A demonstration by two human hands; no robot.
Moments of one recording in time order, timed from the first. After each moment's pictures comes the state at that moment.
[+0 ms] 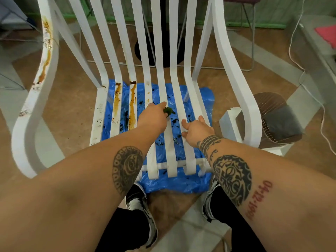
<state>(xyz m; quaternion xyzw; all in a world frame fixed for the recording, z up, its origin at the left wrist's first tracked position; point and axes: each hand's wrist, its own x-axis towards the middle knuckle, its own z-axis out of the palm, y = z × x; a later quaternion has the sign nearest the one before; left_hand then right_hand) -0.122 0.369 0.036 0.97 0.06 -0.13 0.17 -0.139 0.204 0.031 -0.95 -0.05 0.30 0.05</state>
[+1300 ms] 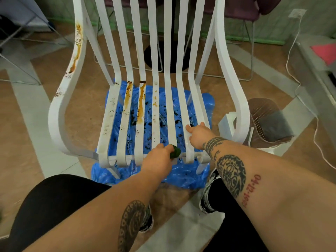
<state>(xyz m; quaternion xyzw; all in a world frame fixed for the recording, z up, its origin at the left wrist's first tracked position) -0.295 0.348 0.024 0.96 0.01 -0.19 0.19 -0.183 0.188 0.044 -0.94 -0.11 0.34 0.01</state>
